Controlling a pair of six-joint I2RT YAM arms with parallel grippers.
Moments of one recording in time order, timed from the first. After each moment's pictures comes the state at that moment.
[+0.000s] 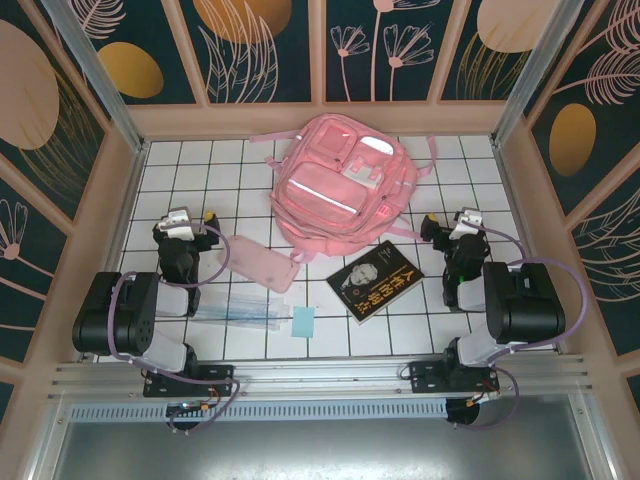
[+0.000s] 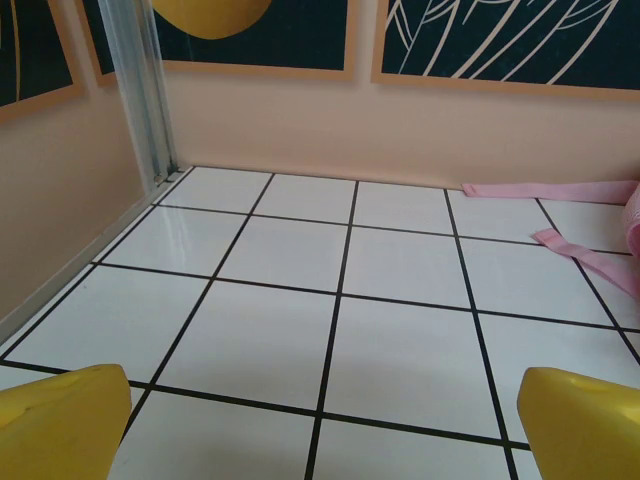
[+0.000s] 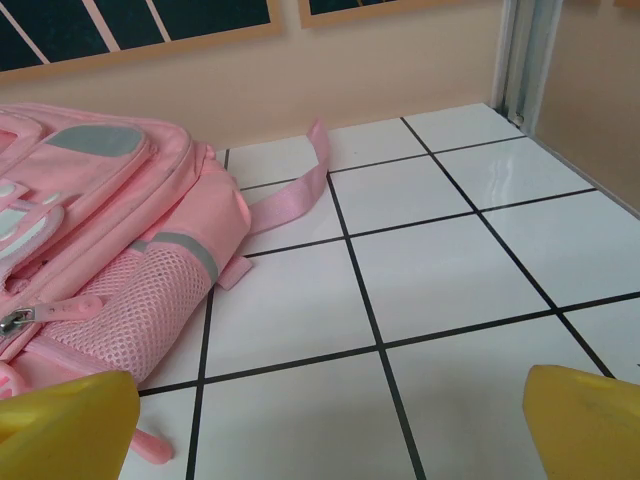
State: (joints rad) left arm -0.02 1.52 0.23 1.17 -0.16 -0.08; right arm -0.02 1.53 0.23 1.12 0.04 0.13
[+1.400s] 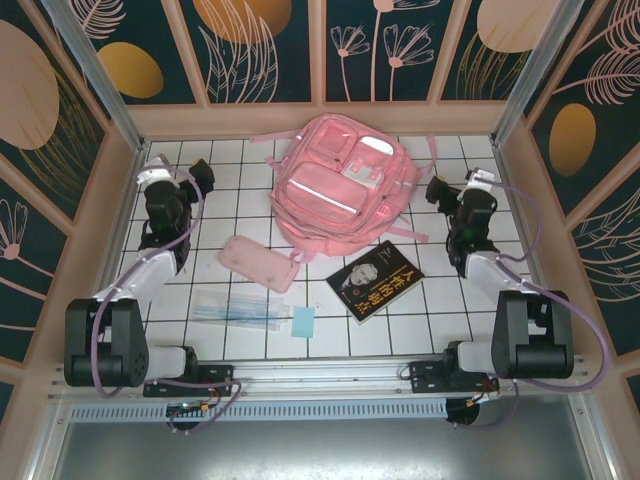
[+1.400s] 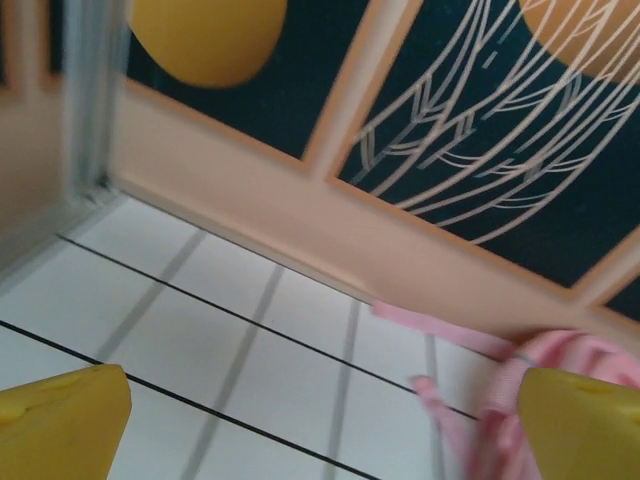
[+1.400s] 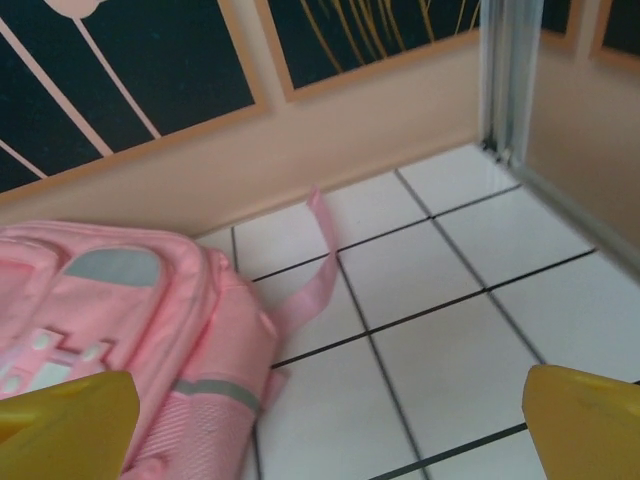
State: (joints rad) left arm -0.03 1.35 0.72 0.45 -0.09 -0.54; right arm 0.02 1.33 0.65 0.42 0.13 0.30
